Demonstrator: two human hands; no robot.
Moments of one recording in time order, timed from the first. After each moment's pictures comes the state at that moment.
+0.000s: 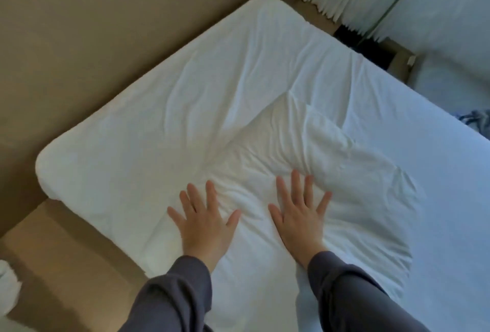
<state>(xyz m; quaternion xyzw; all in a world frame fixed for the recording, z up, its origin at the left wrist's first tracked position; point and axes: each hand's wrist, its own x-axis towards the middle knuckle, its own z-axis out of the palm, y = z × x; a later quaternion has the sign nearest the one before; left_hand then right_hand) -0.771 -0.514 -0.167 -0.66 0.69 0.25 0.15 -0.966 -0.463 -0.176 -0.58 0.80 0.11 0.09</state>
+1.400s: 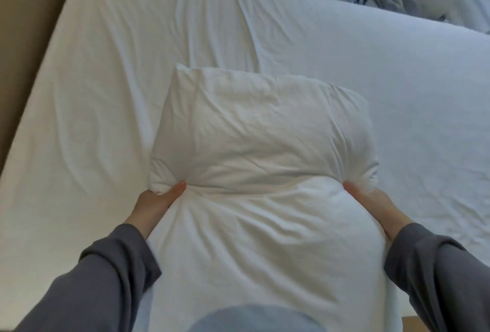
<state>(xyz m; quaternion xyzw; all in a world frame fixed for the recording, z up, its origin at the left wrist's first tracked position) -0.816 -0.651 -0.148 -0.61 0.52 0.59 0.09 -1.090 -0.322 -0.109 0.11 0.90 -0.23 0.36</state>
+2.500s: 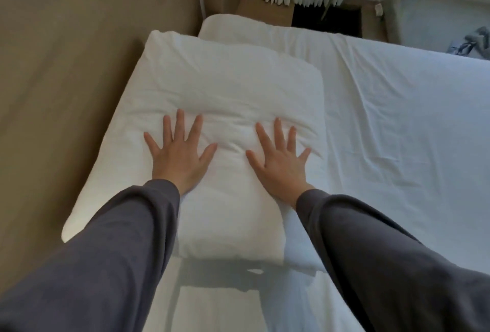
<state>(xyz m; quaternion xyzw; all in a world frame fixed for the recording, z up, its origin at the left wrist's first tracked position) -0.769 -0.943 -0.128 -0.42 0.90 0.08 0.07 -0.923 -0.792 -0.136 -0.42 0.88 -0.10 0.20</state>
